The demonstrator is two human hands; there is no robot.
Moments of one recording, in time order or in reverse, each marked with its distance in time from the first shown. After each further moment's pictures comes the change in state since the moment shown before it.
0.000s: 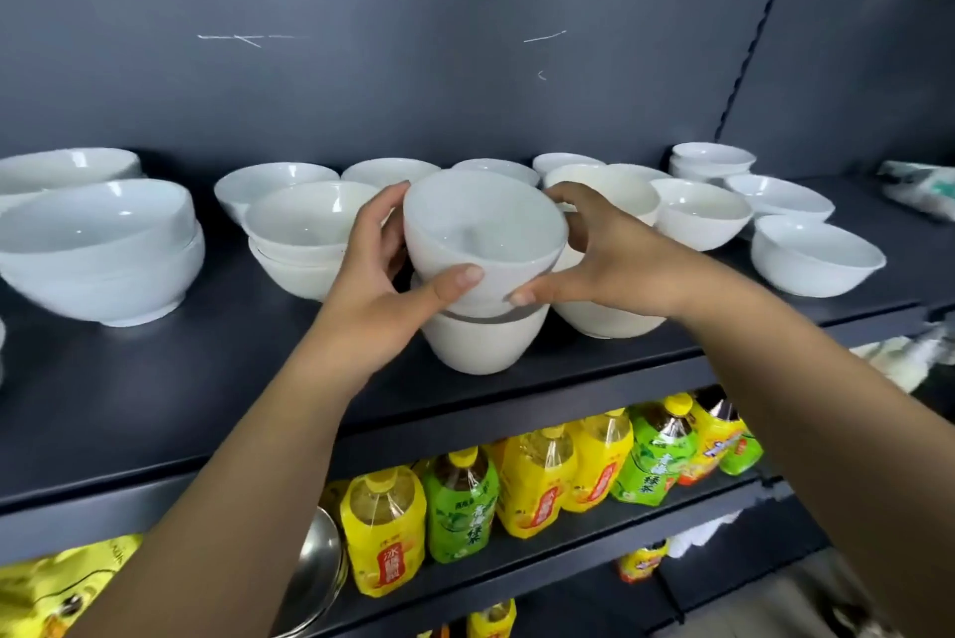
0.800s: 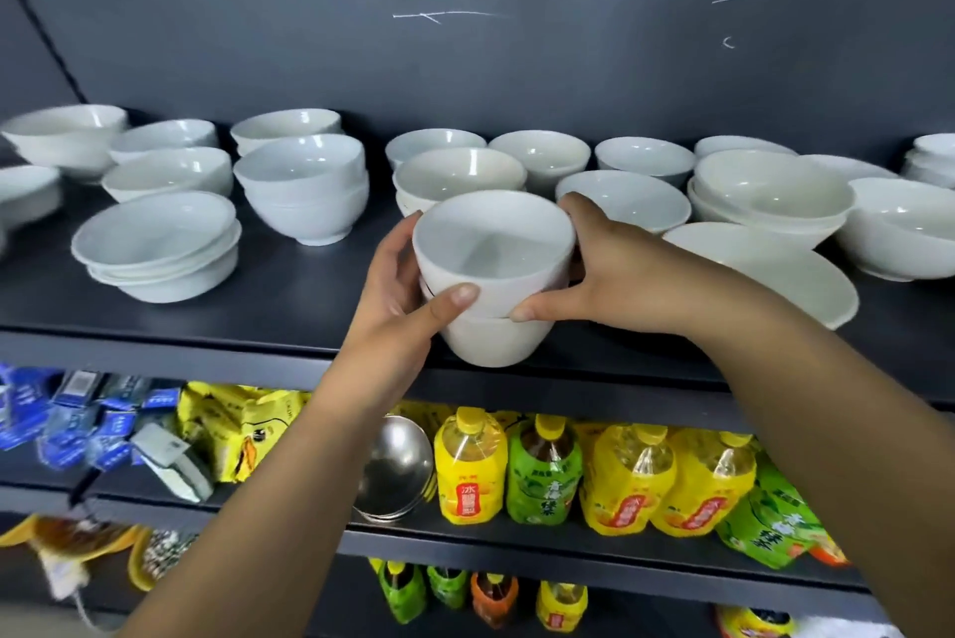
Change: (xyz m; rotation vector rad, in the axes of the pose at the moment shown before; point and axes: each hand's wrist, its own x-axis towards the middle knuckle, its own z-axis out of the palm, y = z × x) left_hand -0.066 -0.001 -0.012 -0.070 0.332 -0.073; right_hand 0.014 -0.017 0.036 -0.196 -0.320 -0.212
